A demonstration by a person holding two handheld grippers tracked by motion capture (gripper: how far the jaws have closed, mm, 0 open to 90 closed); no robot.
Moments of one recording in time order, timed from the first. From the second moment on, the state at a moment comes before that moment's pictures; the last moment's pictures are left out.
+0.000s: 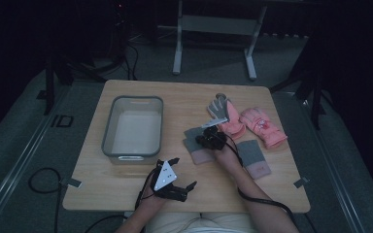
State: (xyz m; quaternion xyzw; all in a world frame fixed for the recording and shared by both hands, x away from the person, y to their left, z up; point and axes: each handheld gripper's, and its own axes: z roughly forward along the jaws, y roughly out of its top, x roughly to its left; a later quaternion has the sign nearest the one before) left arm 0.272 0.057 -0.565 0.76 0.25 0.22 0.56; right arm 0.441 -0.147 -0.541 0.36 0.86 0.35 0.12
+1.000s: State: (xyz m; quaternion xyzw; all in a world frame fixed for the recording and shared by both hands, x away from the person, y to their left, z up) left arm 0.272 0.057 -0.565 0.76 0.25 0.22 0.56; right arm 0.335 -0.172 -0.520 0.46 0.79 0.35 0.19
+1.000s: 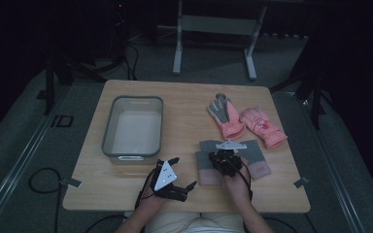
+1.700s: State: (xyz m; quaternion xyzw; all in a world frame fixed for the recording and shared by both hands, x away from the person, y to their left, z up) left arm 0.272 0.057 -0.565 0.76 0.25 0.22 0.56; right arm 0.346 -0.167 -0.551 0.46 0.80 0.35 0.19
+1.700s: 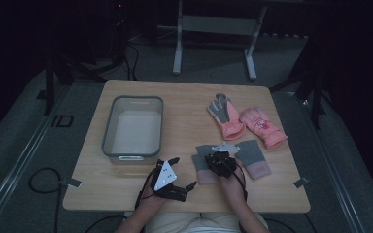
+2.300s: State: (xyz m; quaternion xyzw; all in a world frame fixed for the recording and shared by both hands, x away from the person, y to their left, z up) left arm 0.272 0.057 -0.565 0.76 0.25 0.22 0.57; right arm 0.360 -0.266 -0.505 0.38 0.83 0.36 0.22
